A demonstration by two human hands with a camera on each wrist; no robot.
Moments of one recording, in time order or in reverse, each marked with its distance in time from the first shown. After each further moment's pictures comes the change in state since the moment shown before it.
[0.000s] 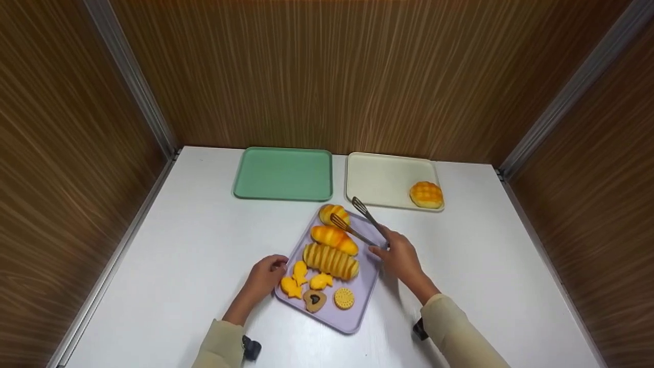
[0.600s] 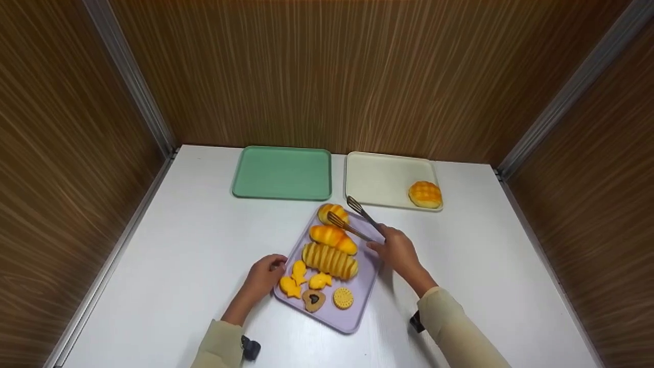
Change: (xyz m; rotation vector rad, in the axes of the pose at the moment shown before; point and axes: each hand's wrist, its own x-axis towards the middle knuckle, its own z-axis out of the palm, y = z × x) left_hand -0.003 0.001 -0.001 0.002 0.012 0.031; right_hand 0.011 -0.008 -0.002 -0.048 -0.023 -0.032
